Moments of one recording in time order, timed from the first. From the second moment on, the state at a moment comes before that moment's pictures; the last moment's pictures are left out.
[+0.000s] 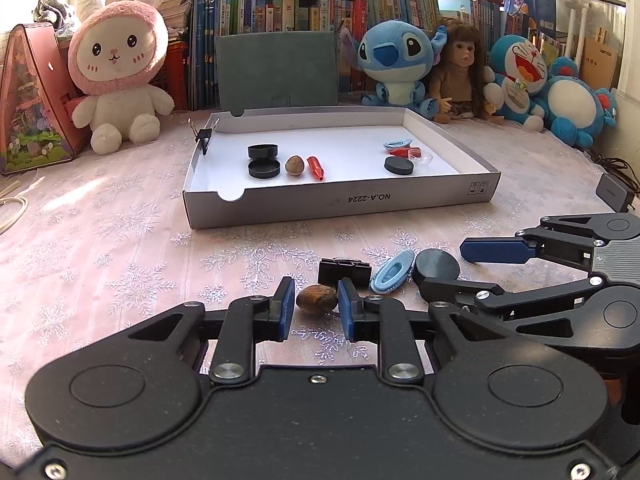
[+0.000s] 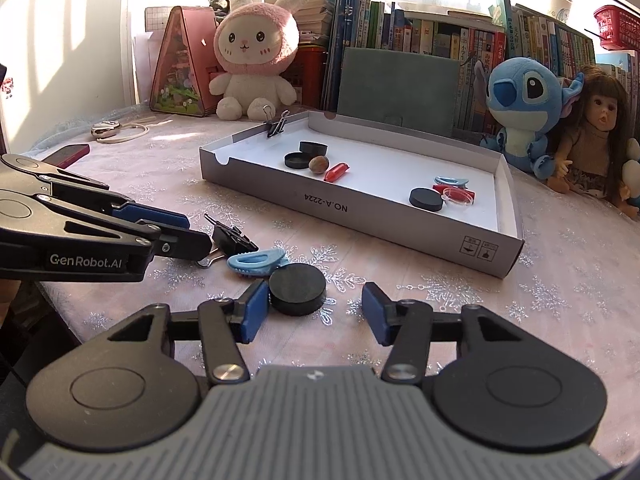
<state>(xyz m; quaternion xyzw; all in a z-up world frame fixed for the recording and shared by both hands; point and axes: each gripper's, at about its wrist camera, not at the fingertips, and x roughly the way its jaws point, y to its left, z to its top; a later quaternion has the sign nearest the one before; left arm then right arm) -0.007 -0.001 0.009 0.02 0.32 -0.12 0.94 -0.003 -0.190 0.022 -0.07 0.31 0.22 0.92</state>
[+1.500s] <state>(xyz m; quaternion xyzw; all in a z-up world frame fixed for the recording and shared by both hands) 0.074 0.008 0.087 -0.02 0.26 -0.13 0.96 0.069 -0.229 0.070 -0.01 0.30 0.14 0.94</state>
